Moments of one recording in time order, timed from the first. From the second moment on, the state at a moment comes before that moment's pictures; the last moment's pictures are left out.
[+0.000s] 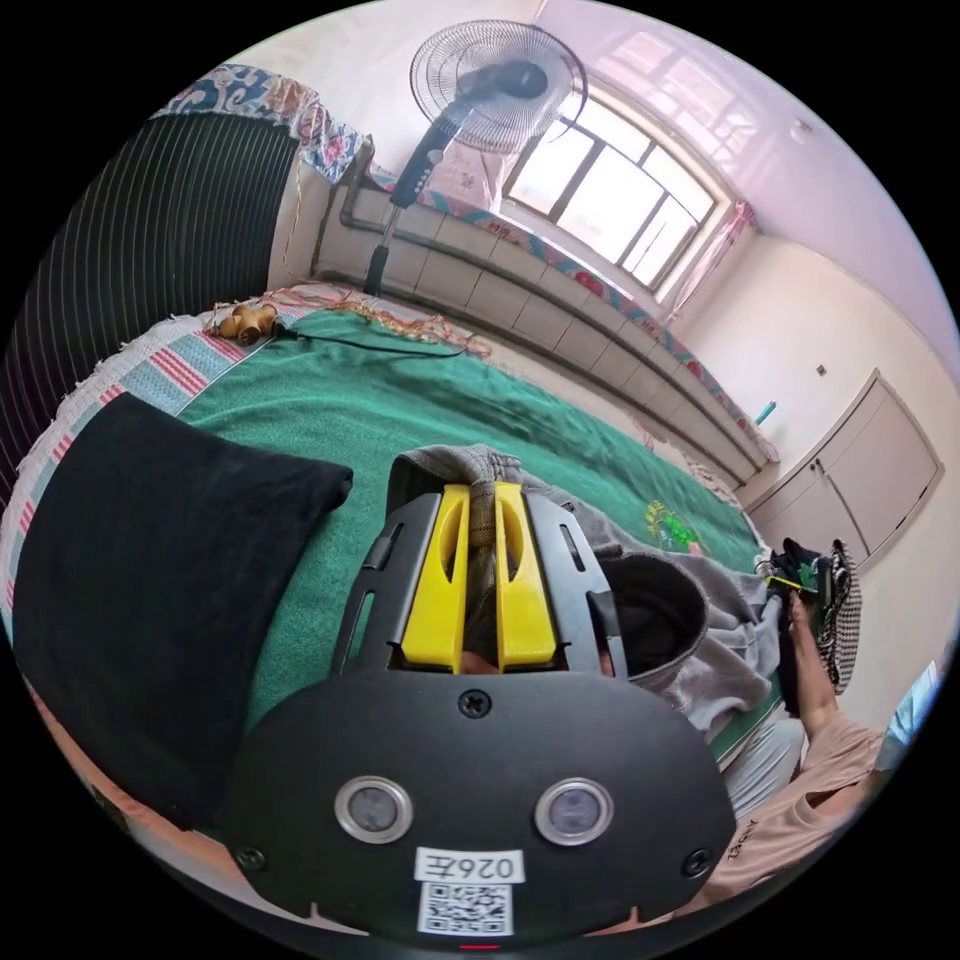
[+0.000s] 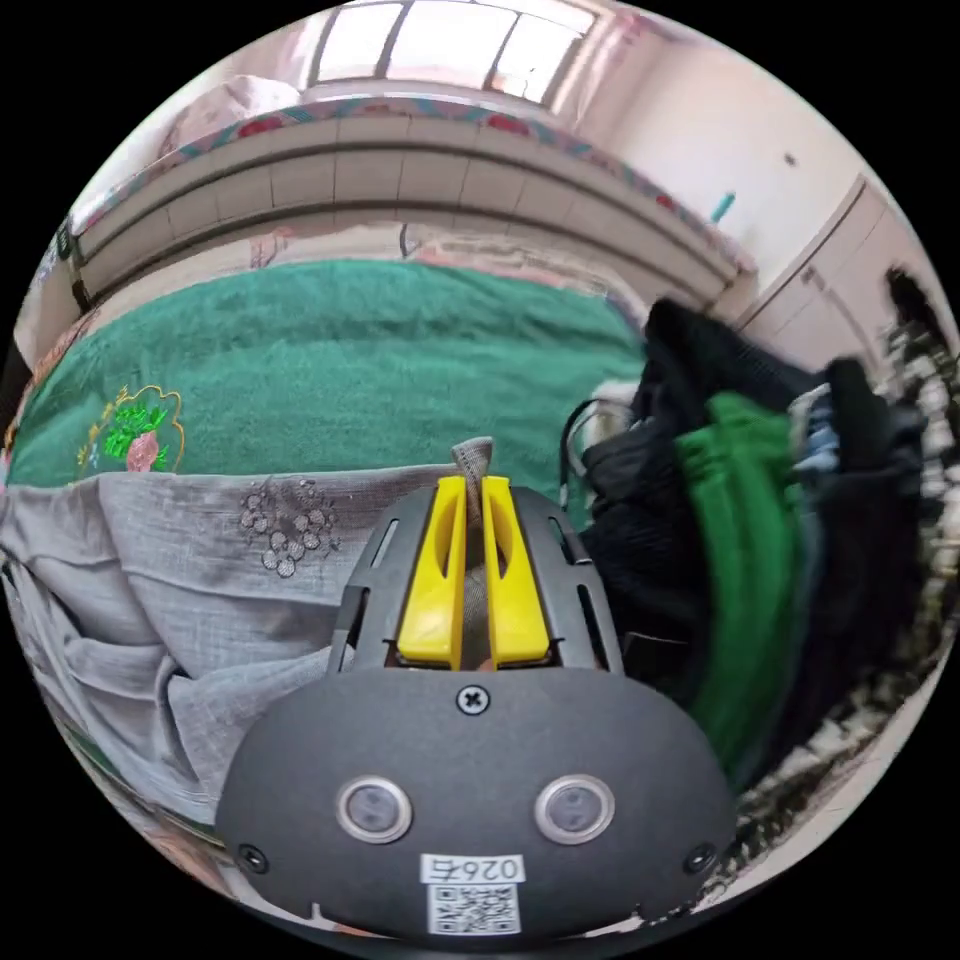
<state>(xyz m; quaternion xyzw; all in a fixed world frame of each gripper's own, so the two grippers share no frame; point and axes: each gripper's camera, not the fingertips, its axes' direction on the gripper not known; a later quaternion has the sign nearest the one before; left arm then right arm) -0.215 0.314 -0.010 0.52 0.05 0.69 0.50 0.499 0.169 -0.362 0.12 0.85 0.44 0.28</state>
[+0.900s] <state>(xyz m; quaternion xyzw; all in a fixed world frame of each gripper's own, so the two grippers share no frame) -0.205 0.413 0.060 0.49 0.03 0.75 0.44 0.512 0.207 -0.285 0.09 0.83 0.35 0.43</state>
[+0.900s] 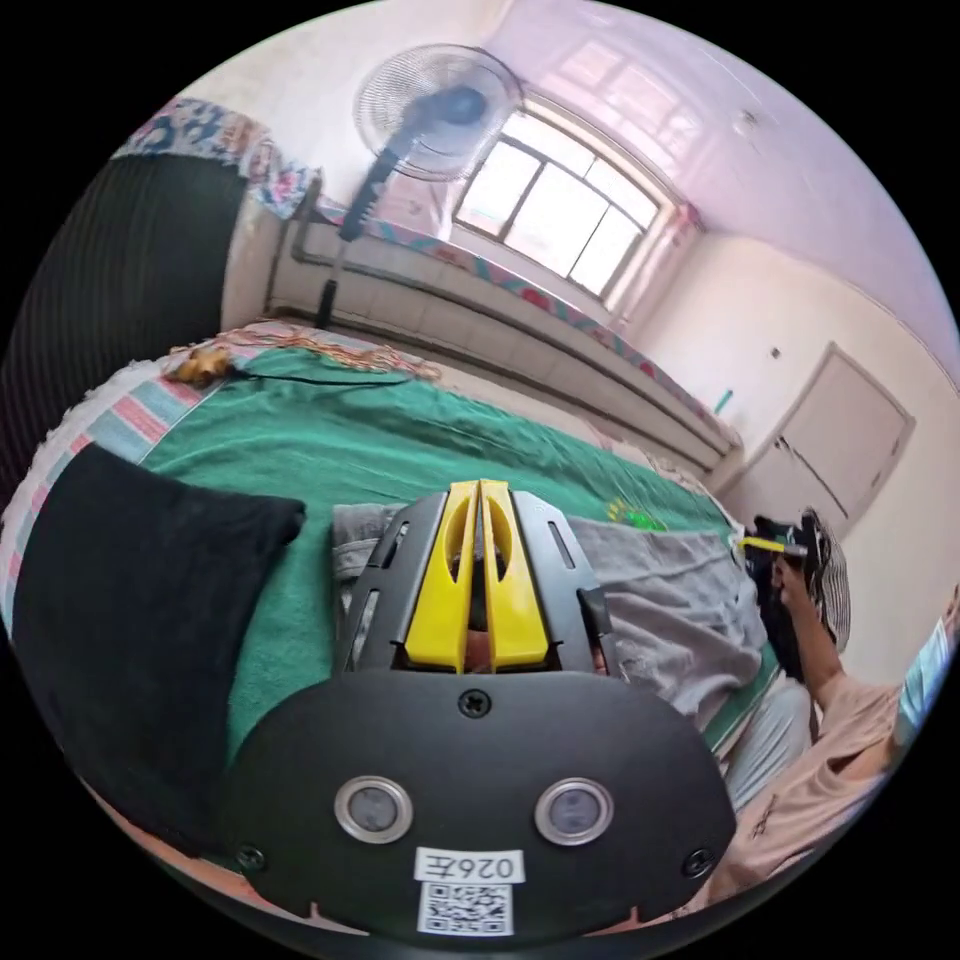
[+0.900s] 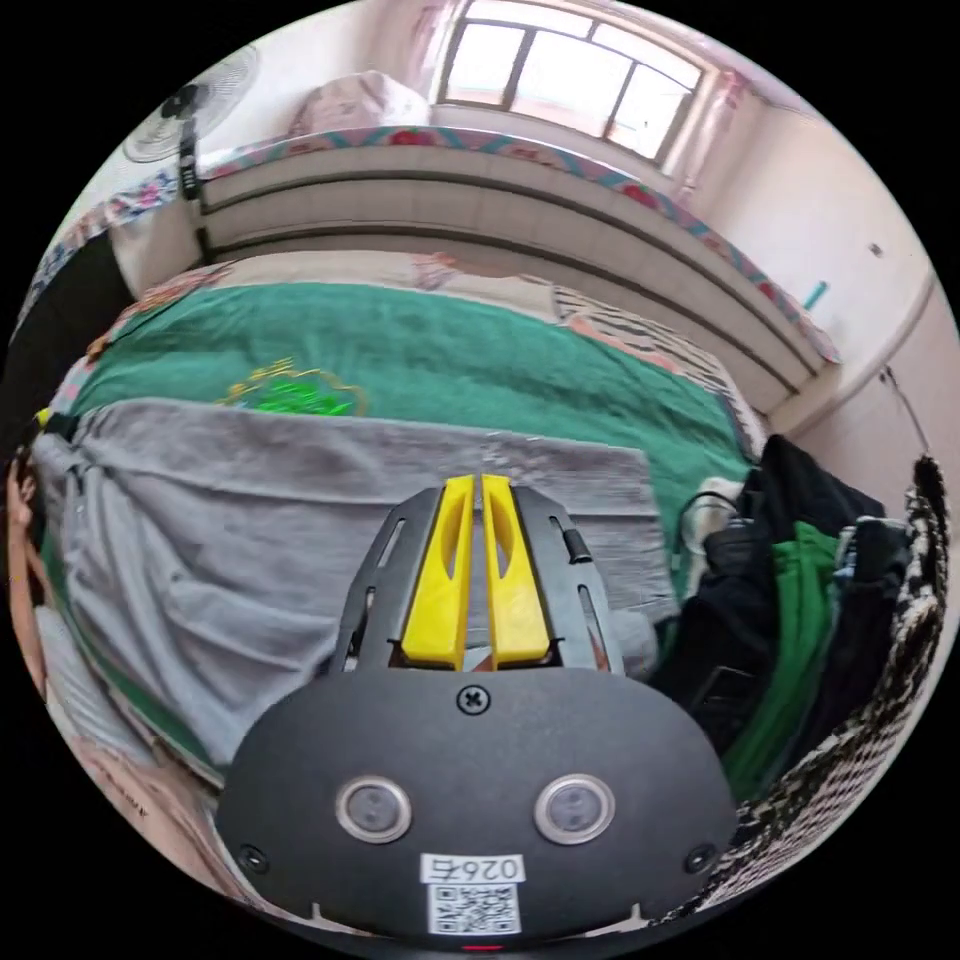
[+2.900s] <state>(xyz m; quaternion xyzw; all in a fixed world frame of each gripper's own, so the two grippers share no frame) -0.258 0.504 0.164 0.43 -0.14 0.84 0.32 0.175 0.420 -0.353 0.48 0.65 0.45 0.38</state>
